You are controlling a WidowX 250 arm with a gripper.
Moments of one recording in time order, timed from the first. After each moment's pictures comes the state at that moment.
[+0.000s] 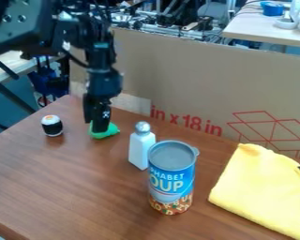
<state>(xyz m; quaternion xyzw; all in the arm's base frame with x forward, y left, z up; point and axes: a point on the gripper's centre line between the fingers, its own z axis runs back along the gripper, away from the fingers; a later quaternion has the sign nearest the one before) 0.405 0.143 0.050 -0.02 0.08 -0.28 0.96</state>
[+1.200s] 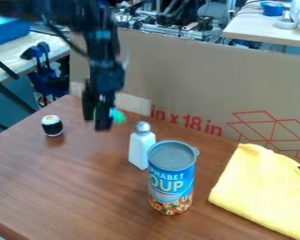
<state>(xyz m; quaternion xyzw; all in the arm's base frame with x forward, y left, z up) 0.386 0.110 0.094 0.02 0.04 -0.23 0.97</state>
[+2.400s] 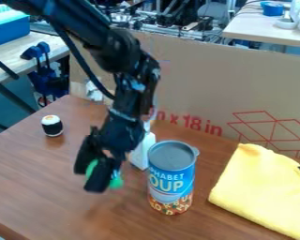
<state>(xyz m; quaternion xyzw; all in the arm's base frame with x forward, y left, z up) 0.276 0.038 0.056 0.06 0.25 -0.27 0.93</state>
